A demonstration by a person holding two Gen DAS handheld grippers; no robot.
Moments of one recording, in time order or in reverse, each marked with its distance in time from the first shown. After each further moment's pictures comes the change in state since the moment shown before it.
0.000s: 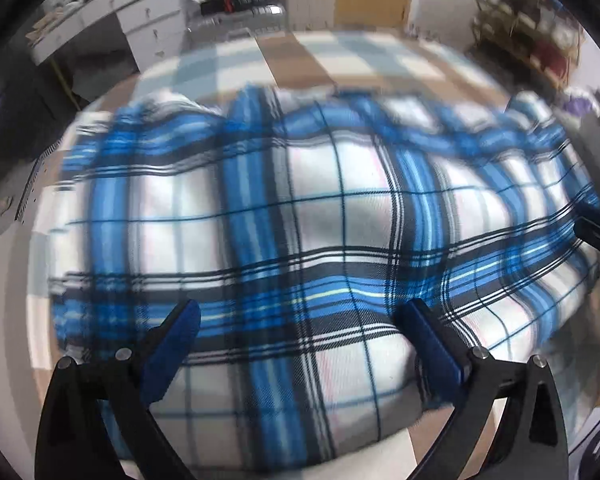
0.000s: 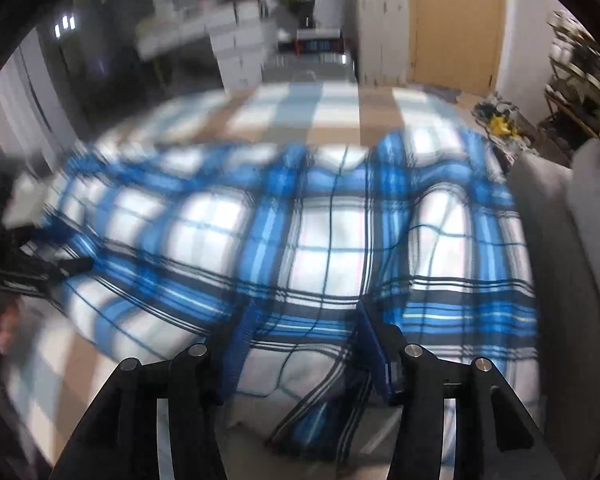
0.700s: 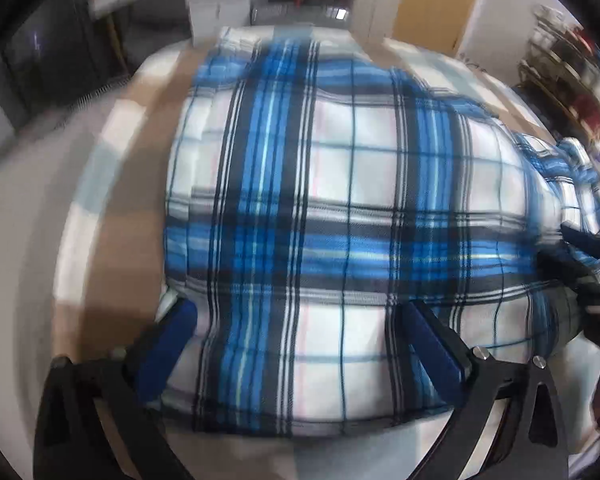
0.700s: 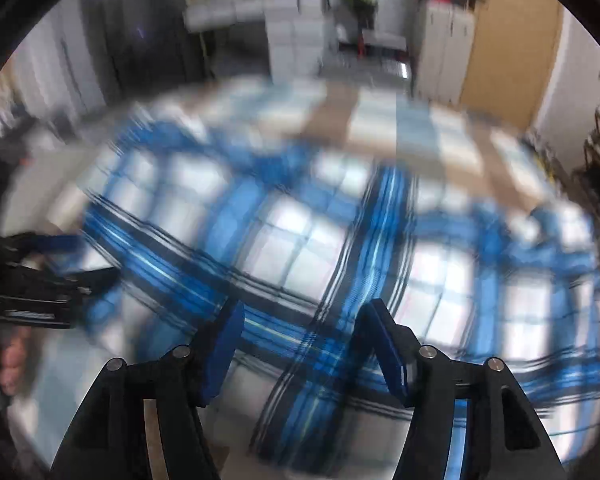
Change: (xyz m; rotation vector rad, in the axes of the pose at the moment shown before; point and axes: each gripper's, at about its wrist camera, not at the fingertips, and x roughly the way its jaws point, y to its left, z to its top) left arm 0.011 0.067 -0.043 -0.155 -0.021 0.073; right arm 0.058 0.154 0.024 -0.175 0.133 -0.025
